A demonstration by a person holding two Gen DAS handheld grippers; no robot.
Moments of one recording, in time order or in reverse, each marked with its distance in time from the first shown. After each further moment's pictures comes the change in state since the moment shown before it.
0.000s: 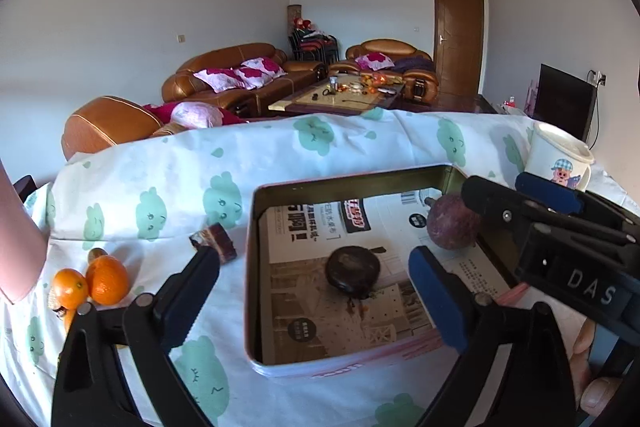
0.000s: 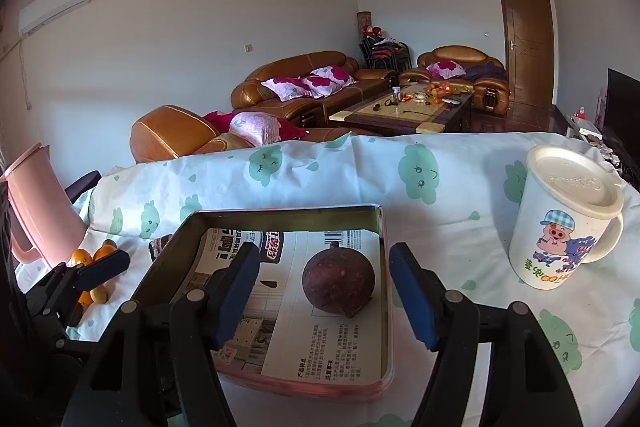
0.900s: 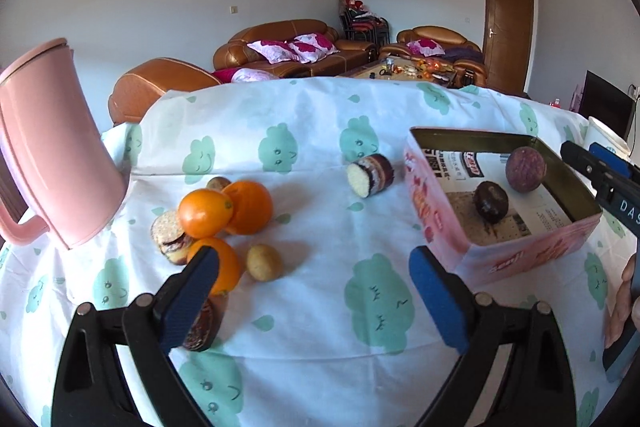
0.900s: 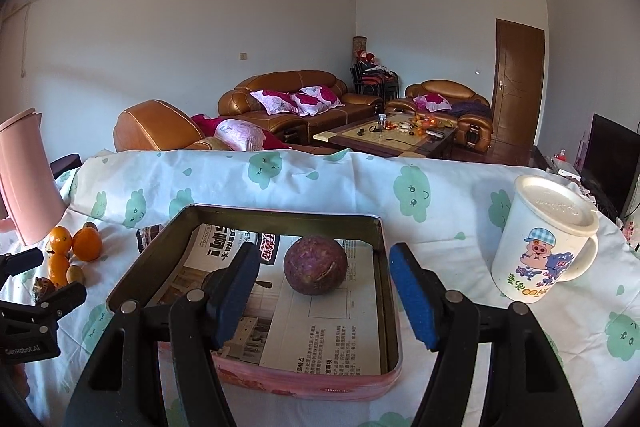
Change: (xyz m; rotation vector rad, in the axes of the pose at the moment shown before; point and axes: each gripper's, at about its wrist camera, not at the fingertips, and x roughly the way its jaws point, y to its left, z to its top) left arm -0.029 0.110 -0.048 -0.113 0.101 0.132; right arm -0.011 0.027 -0.015 -0.126 -0.082 -0.110
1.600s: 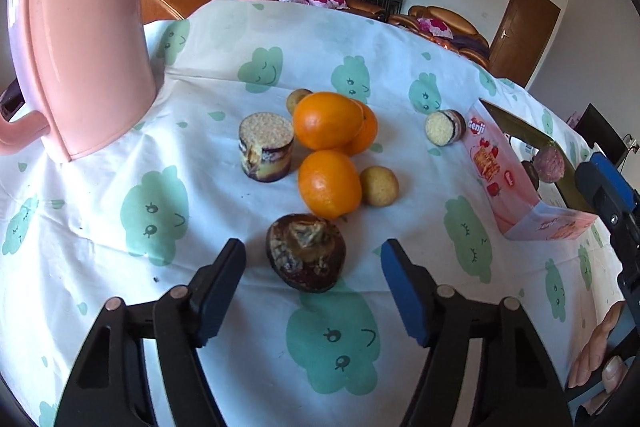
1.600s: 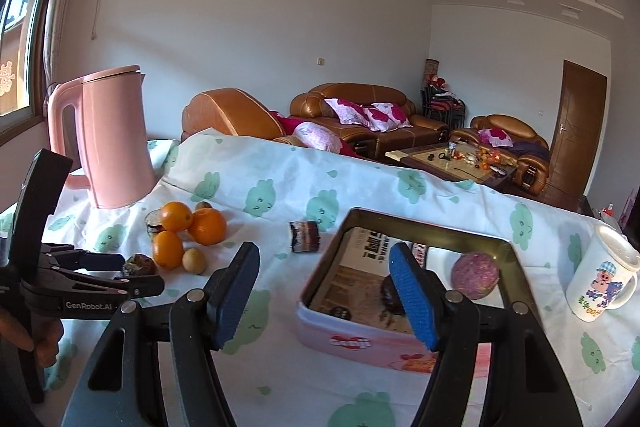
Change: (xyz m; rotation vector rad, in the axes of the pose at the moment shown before) left arm 0.014 0.088 -0.029 -0.172 0.192 -0.124; right arm -0.039 0.129 -0.007 -0.177 -0.033 0.221
